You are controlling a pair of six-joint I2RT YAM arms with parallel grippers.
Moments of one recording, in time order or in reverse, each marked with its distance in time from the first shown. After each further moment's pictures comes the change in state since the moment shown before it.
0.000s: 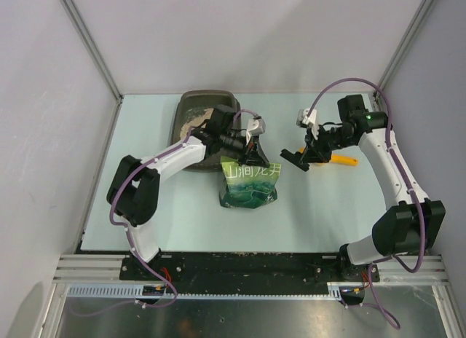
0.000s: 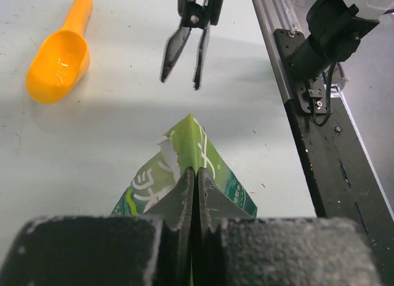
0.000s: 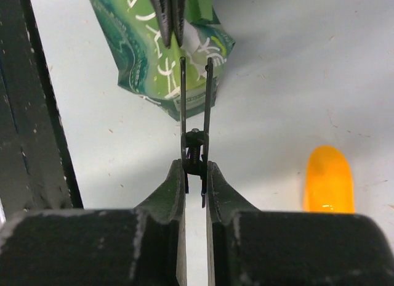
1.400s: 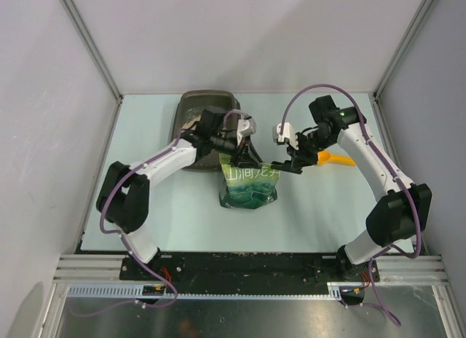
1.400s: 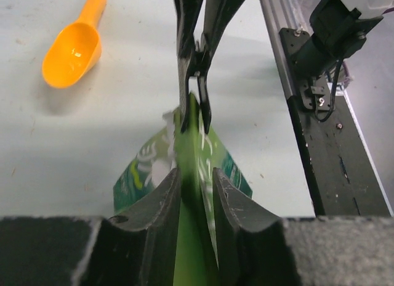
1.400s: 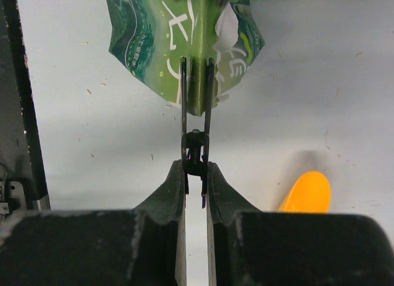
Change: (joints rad) left arm 0.032 -0.071 -0.064 0.004 -0.016 0.009; right arm 0.182 0.099 0.074 -0.091 0.203 -0.224
